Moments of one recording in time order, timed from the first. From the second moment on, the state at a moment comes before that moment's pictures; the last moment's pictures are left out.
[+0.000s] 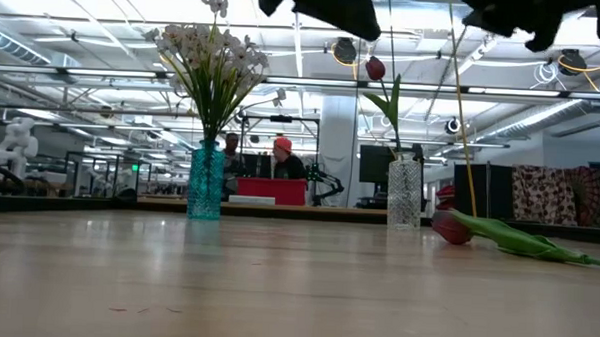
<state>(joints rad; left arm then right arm) -0.41 1.91 1.54 -0.37 -0.78 -0.33 0.06 0.77 0.40 1.03 1.13 -0.38</state>
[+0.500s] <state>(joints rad) -0.33 1.91 1.54 -0.41 -0.71 -0.28 -0.08 0.86 0.77 0.19 0.90 -0.07</state>
